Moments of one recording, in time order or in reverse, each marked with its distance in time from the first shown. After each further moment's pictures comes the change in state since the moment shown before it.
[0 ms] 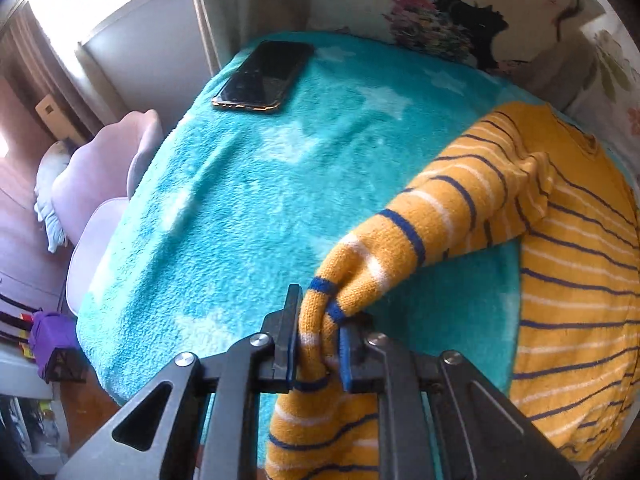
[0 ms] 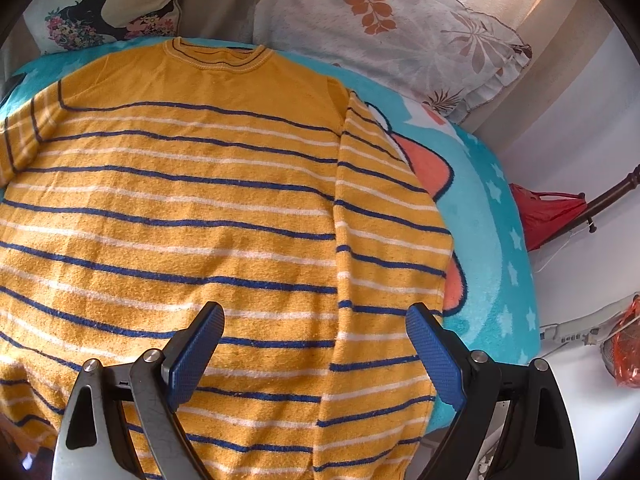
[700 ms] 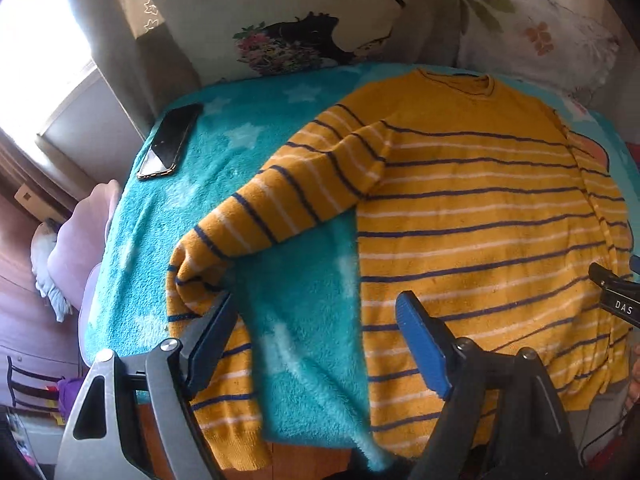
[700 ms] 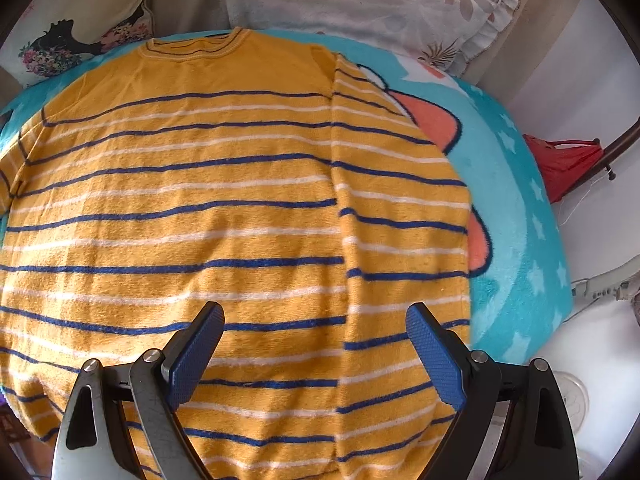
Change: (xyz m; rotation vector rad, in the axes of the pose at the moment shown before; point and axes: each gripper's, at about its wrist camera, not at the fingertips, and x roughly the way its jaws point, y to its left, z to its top) left arm -0.082 -0.135 -0.027 0.289 -0.053 -0.039; right arm 0.019 -0.014 -0.011 0.143 0.089 0.113
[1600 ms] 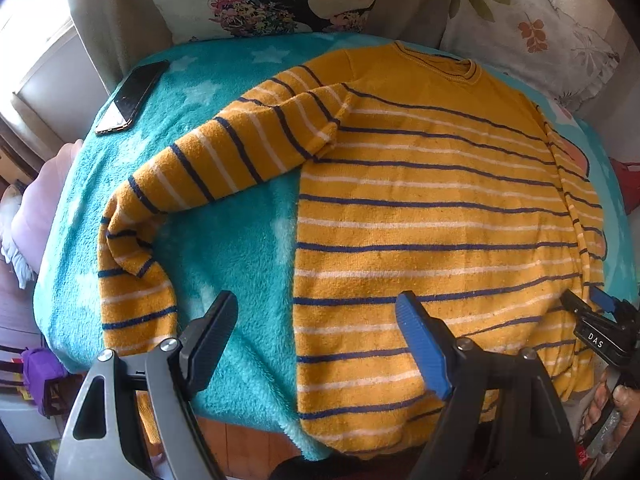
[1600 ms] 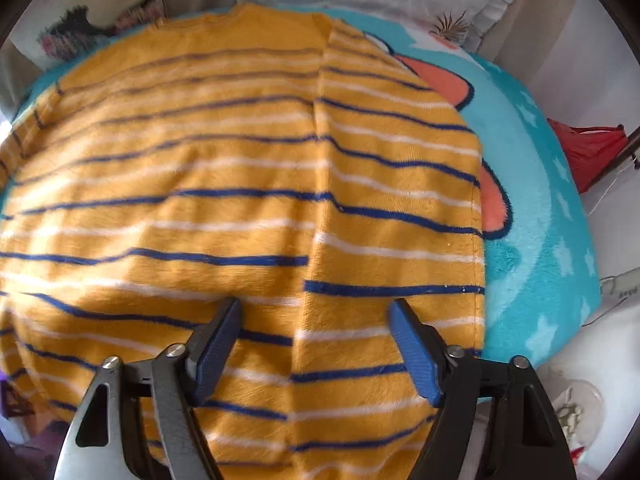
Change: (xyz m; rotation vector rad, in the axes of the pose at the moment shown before) left arm 0.018 -0.021 -0.013 -0.109 0.085 -0.132; right arm 0.026 -0.046 -0.037 -0.017 -0.011 0.134
